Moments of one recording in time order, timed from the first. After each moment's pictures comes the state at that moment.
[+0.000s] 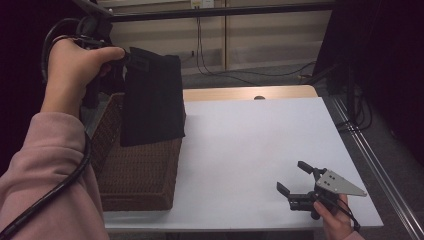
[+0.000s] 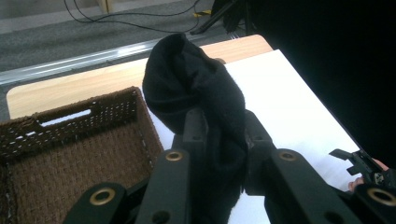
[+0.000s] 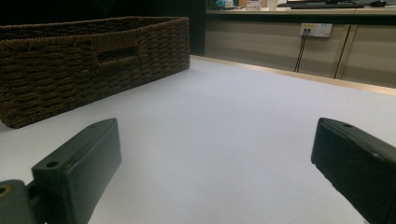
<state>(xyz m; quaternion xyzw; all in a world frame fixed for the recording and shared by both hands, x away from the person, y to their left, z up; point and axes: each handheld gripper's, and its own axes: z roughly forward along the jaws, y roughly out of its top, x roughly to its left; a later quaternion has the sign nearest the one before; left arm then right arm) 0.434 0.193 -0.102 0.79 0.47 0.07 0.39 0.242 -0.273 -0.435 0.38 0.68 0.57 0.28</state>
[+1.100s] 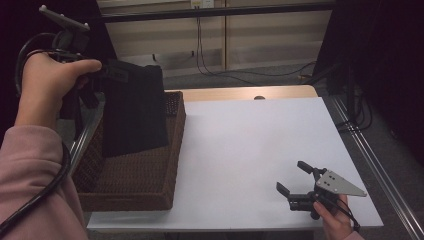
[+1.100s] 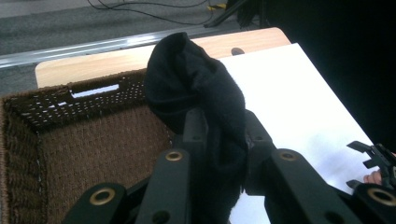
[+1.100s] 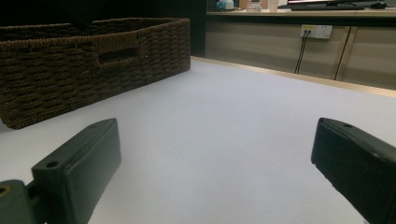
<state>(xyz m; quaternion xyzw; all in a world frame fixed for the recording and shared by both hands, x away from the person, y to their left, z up) 0.426 0.237 -0.117 0.77 0.50 0.07 0.38 0.241 -0.272 -0.434 0.38 0.67 0.57 0.27</state>
